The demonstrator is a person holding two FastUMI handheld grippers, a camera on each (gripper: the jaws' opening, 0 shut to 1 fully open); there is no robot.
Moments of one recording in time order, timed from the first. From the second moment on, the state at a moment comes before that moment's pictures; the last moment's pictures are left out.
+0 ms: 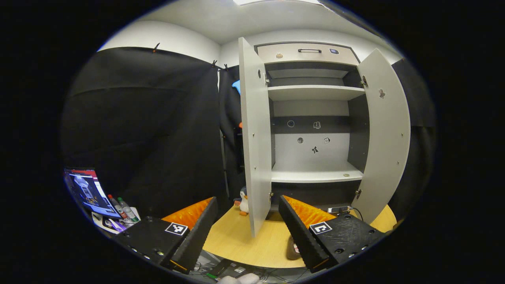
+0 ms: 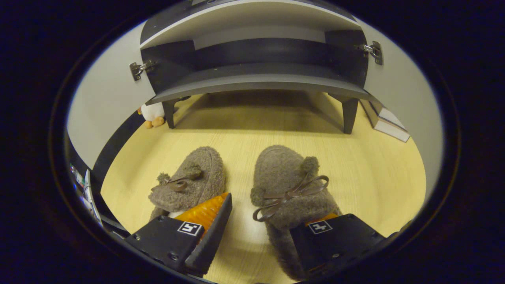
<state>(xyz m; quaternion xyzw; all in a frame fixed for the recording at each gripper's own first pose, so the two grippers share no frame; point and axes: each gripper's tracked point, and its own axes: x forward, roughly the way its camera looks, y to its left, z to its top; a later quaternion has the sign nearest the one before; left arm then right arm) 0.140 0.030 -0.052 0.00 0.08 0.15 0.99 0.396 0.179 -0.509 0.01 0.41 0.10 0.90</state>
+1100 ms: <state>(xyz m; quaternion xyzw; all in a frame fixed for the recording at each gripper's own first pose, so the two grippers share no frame) 0.150 -0.005 -0.043 -0.02 0.05 0.15 0.99 0.453 0.184 -0.253 0.04 0.22 0.16 0.96</state>
